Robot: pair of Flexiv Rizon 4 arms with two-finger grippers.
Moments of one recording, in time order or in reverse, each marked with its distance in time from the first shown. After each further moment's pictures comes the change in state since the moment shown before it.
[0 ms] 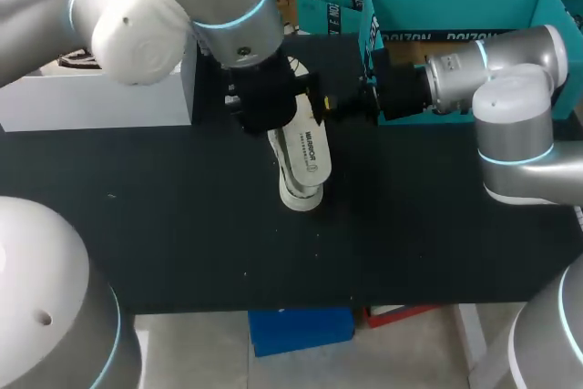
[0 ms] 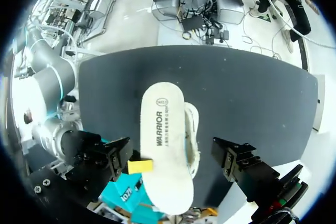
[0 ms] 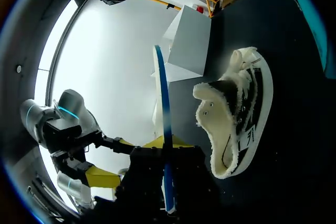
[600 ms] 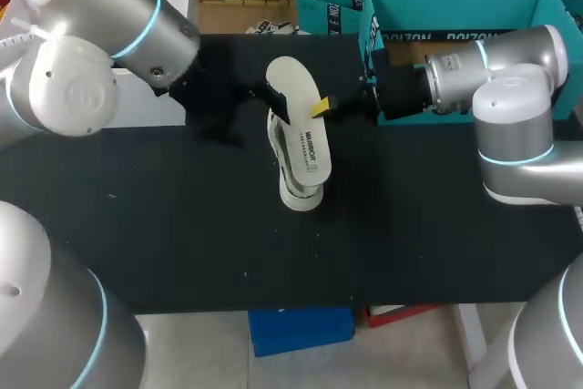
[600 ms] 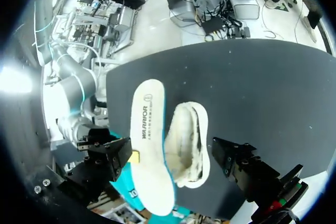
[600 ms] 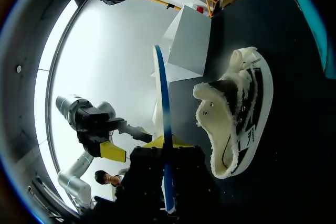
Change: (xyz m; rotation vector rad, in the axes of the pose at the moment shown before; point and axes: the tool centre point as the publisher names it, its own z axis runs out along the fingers) left arm 0.040 0.010 0.007 0.063 -0.346 0.032; right arm 0.000 0.000 0.000 0.000 0.000 0.000
